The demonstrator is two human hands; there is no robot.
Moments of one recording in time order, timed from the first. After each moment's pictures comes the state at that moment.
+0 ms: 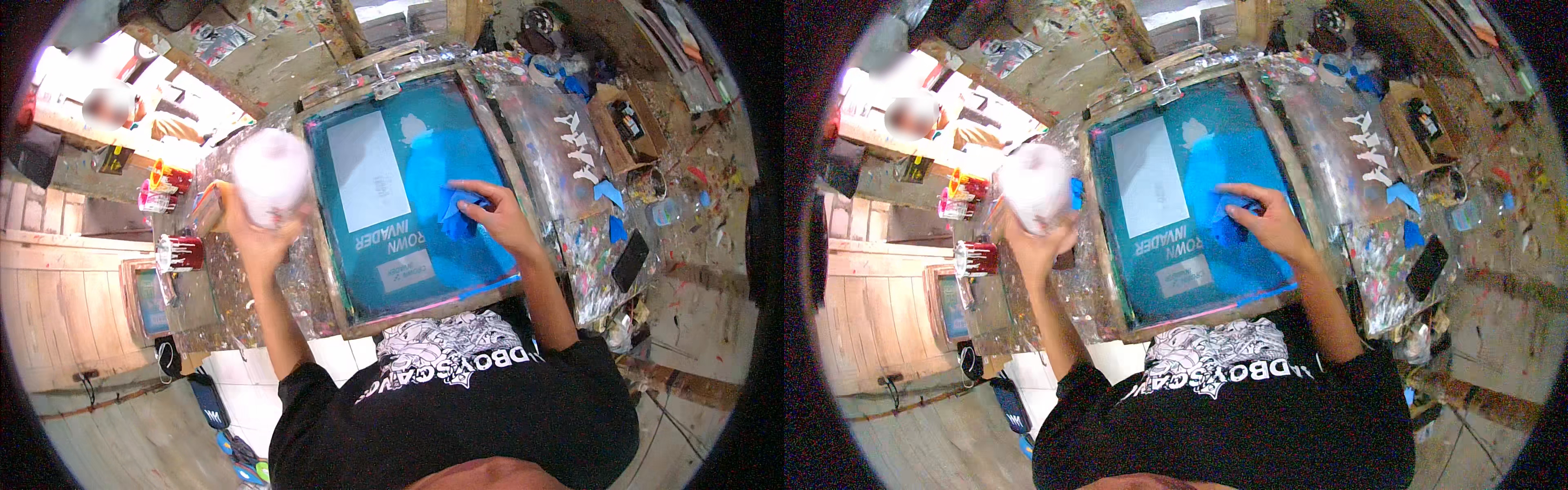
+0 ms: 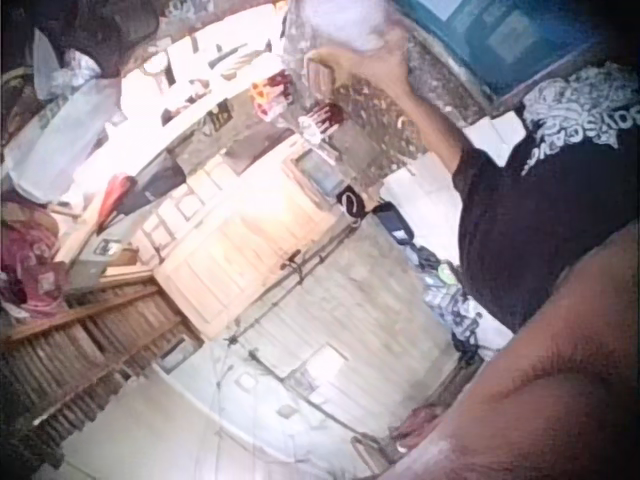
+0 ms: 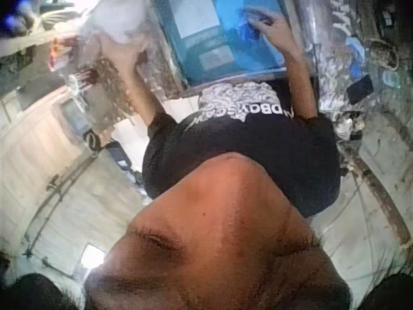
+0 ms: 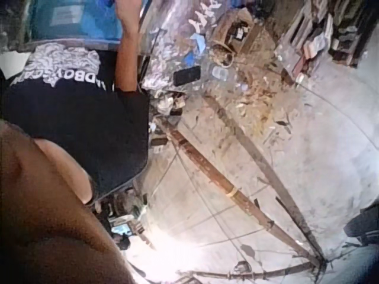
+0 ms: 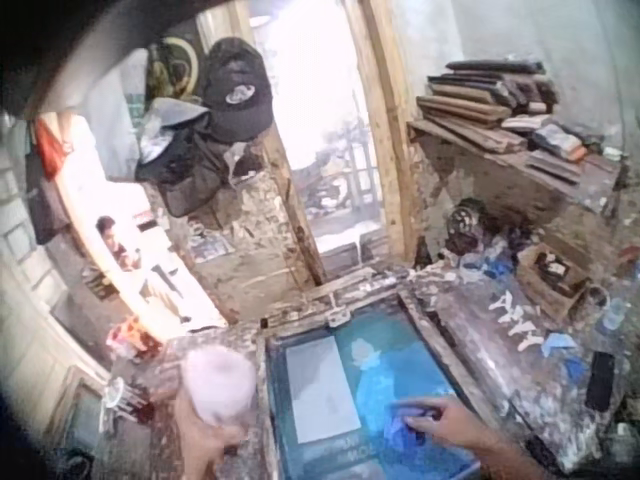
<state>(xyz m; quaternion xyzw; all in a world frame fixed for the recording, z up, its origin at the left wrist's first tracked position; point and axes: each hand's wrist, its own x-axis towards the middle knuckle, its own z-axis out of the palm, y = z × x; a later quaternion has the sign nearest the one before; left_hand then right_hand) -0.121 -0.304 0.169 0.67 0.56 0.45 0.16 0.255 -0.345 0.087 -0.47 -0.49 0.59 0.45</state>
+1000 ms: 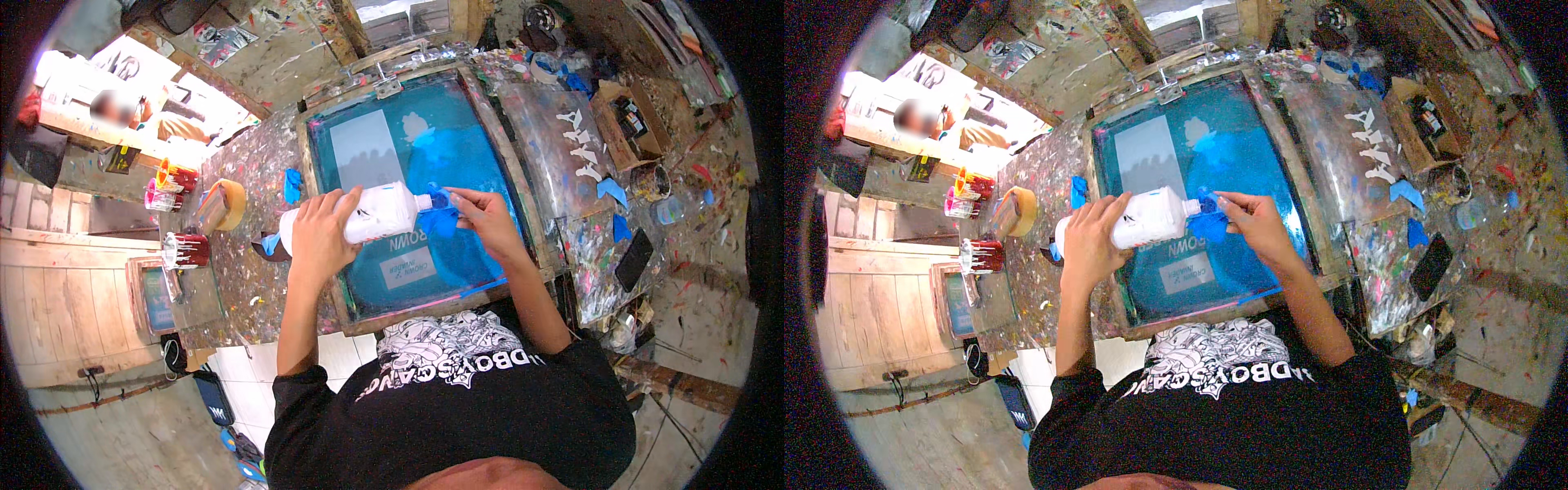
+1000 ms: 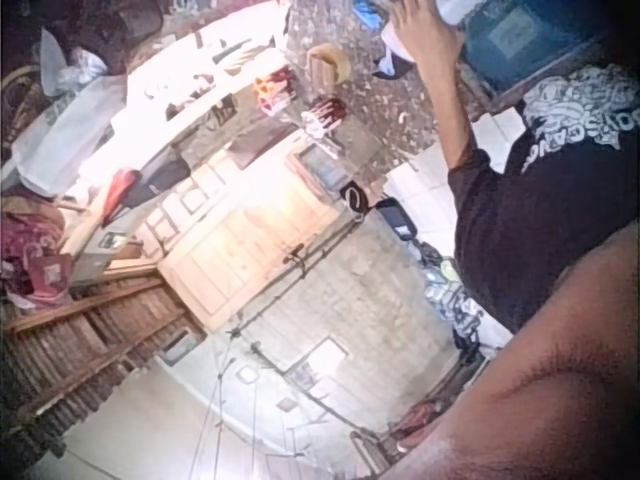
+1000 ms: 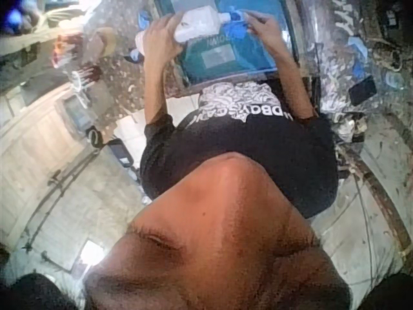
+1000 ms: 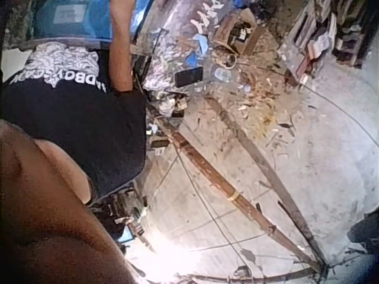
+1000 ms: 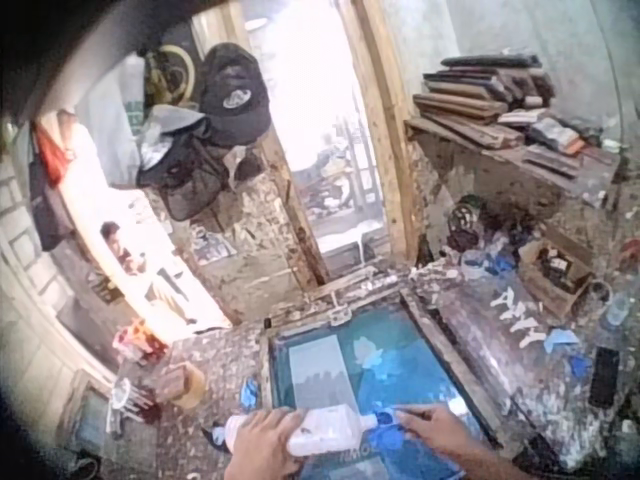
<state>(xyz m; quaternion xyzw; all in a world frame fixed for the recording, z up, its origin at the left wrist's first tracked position) -0.055 -0.325 0.158 0.87 0.47 0.12 0.00 0.227 -0.352 0.076 -0.49 -0.39 0.62 0.48</state>
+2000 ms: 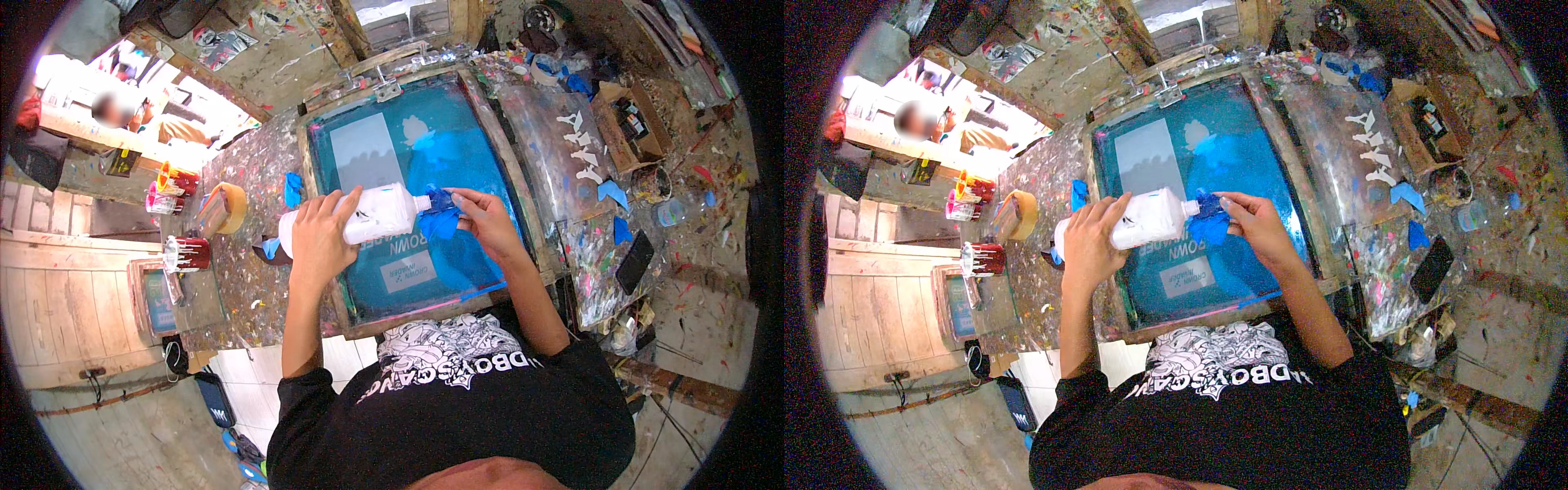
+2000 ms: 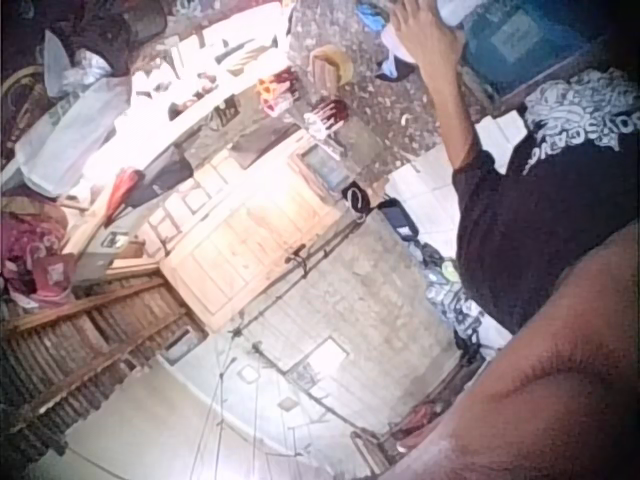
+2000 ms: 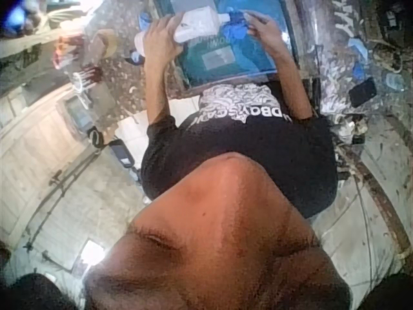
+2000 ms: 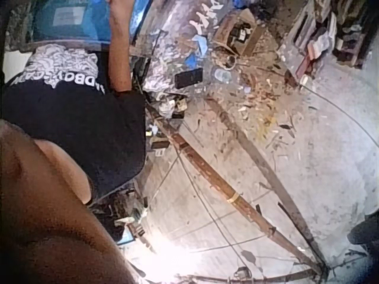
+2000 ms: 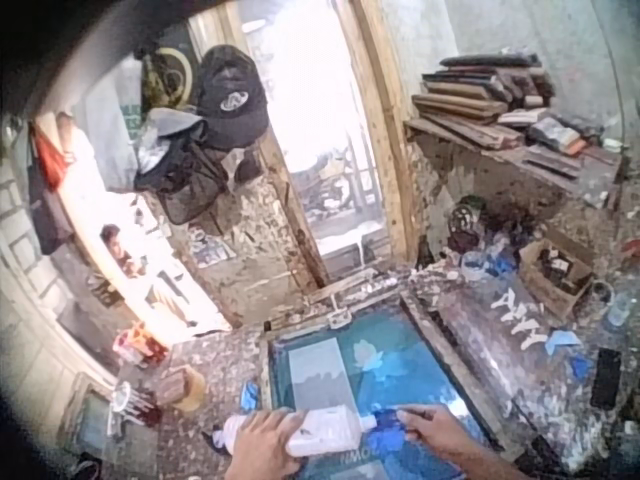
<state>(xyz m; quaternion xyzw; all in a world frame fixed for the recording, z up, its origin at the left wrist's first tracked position) -0.050 -0.321 0.159 0.87 0.48 0.11 -0.03 0.232 -0.345 0.058 -0.45 -0.32 0.66 0.51</state>
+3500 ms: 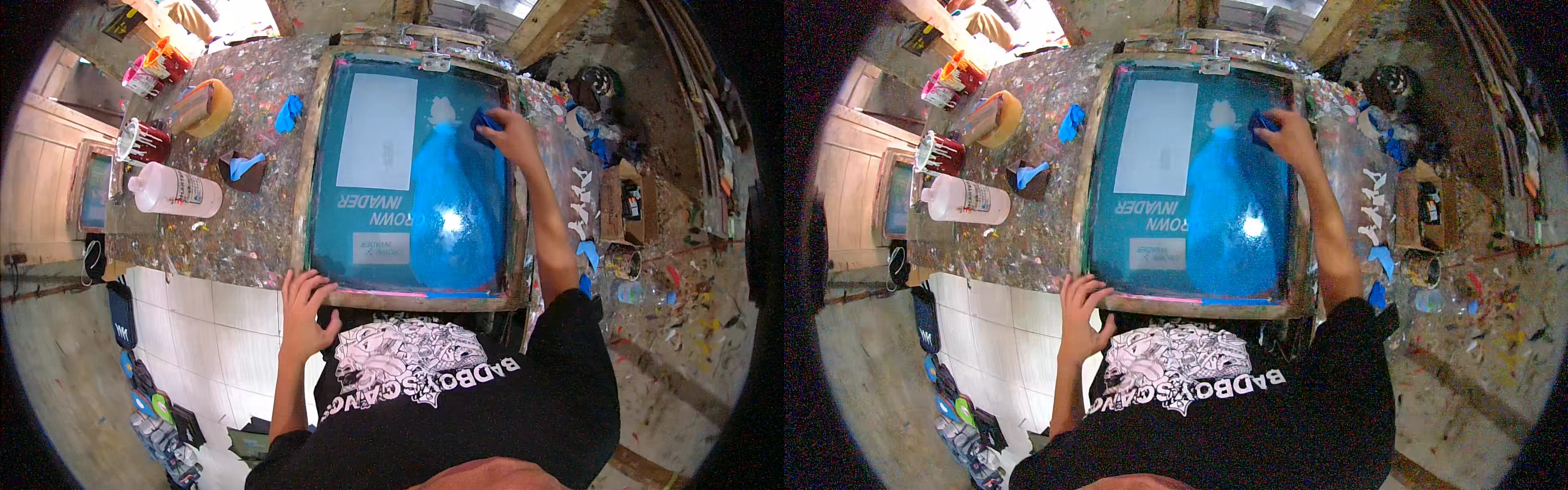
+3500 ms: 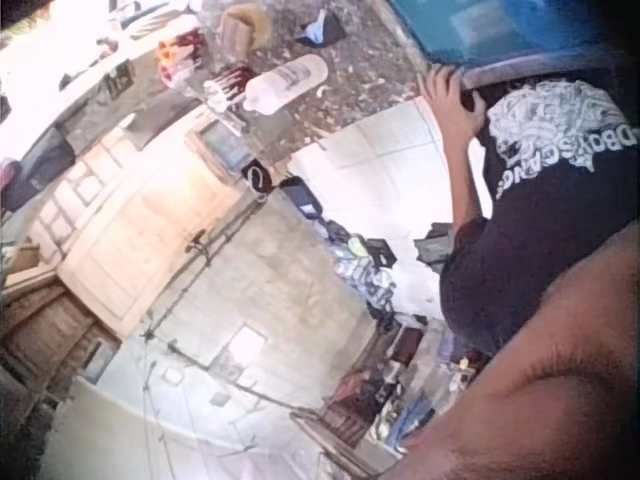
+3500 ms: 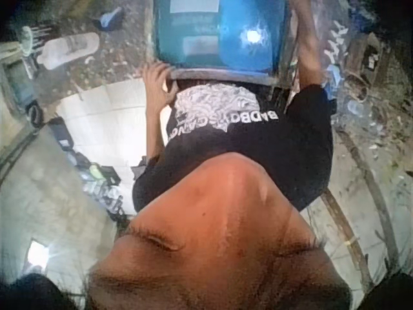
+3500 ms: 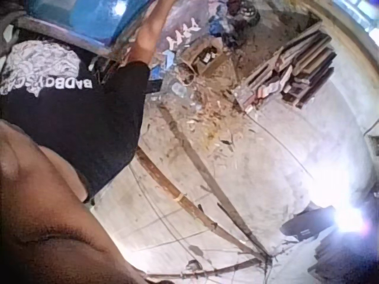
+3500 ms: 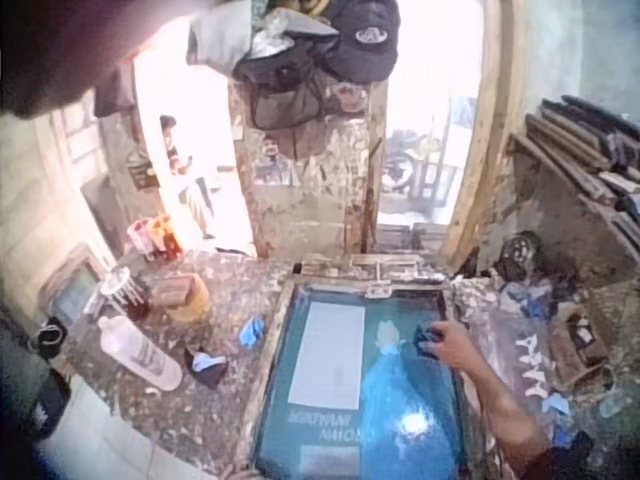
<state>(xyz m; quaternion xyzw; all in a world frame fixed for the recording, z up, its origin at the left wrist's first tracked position) -0.062 -0.523 0.061 0.72 0.64 0.22 0.16 0.305 -0.146 0.036 -0.57 -0.74 0.28 0.23</state>
